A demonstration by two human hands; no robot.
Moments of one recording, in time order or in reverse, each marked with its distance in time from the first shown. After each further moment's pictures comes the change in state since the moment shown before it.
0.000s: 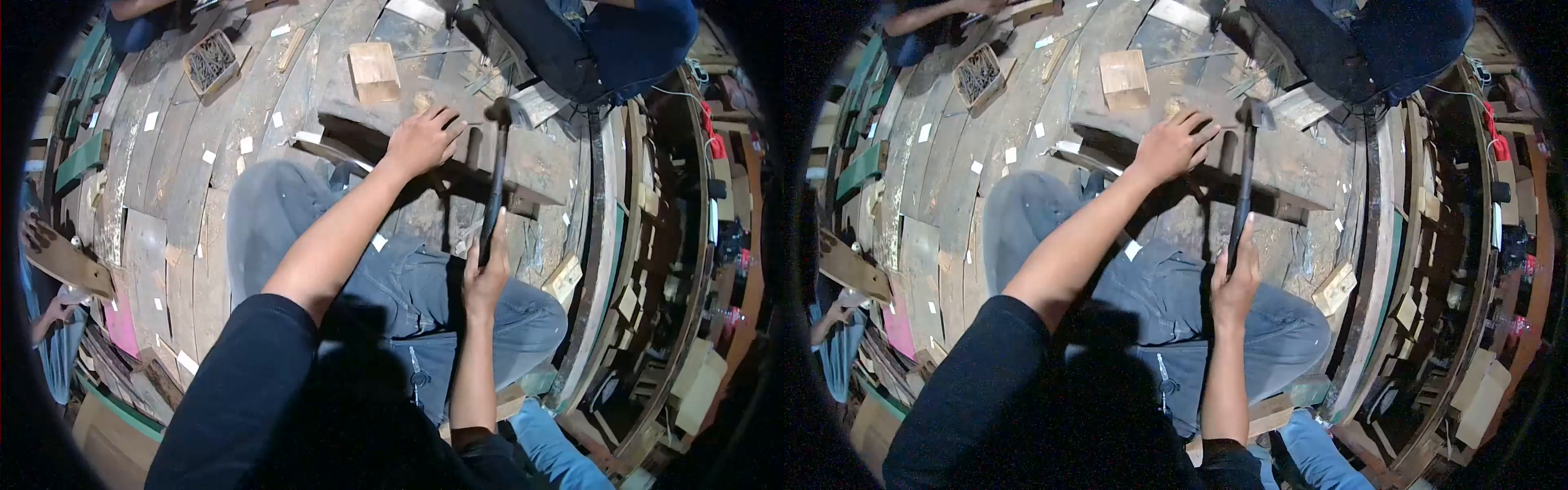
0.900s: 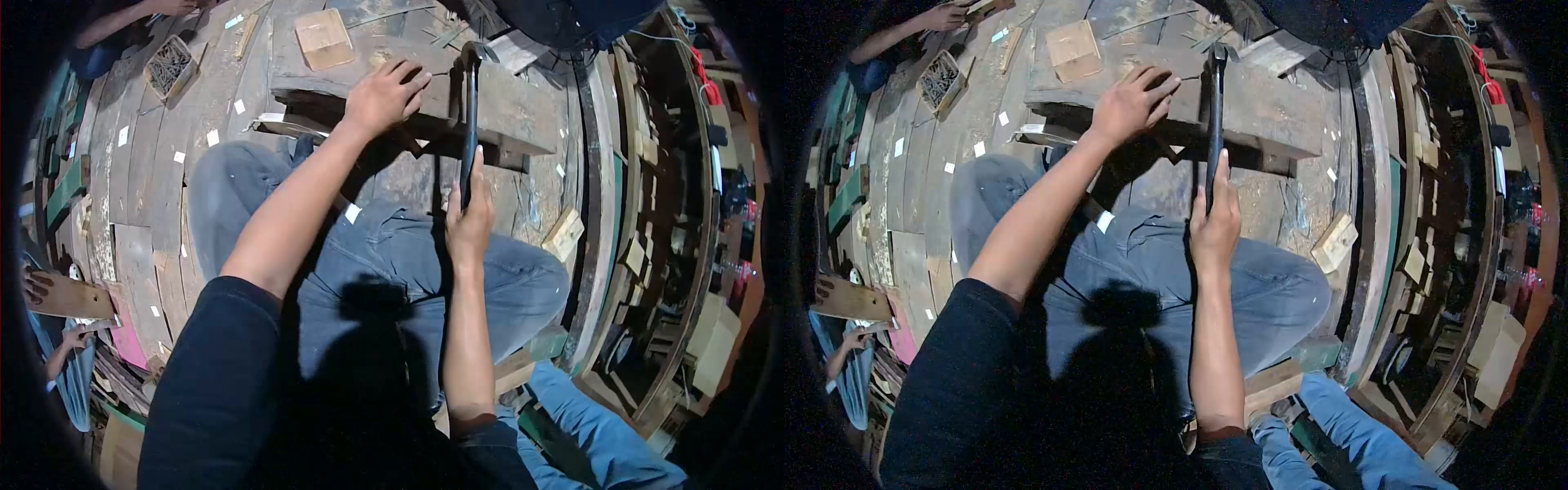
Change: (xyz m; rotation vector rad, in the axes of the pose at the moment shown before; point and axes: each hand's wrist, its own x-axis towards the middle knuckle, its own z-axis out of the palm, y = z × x) left_hand 0.001 -0.005 0.007 0.088 -0.015 0.082; right_hand 0.011 0.016 0.012 0.050 0.060 0.040
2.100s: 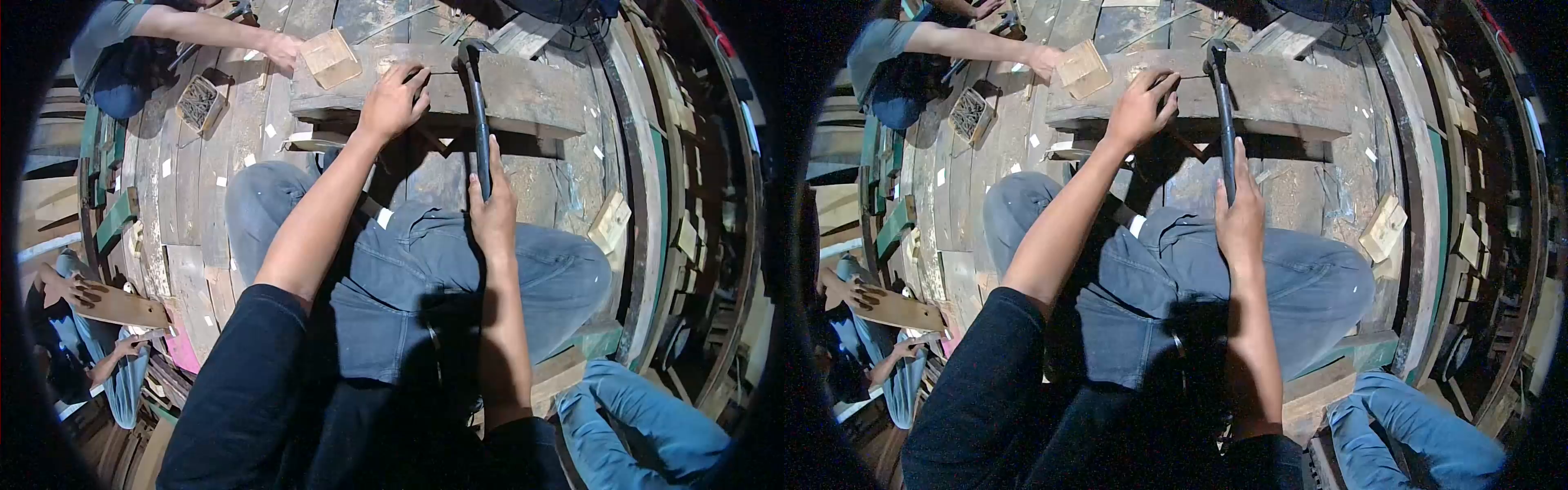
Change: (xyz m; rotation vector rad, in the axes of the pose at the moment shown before) left_hand 0.004 0.000 -0.006 -0.129 0.007 -0.024; right_hand 0.000 0.010 0.000 0.201 -0.070 0.079
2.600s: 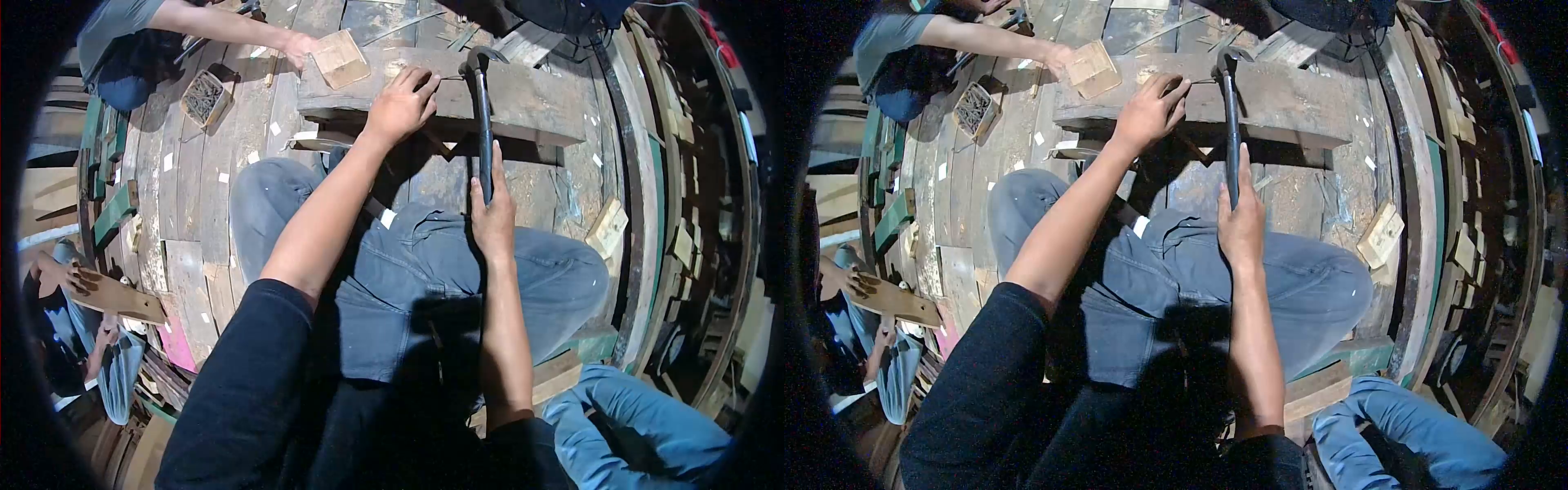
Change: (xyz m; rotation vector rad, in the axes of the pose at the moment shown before) left_hand -0.004 -0.003 0.005 0.094 0.007 0.075; right_hand -0.003 -0.011 -0.002 0.118 -0.084 0.174
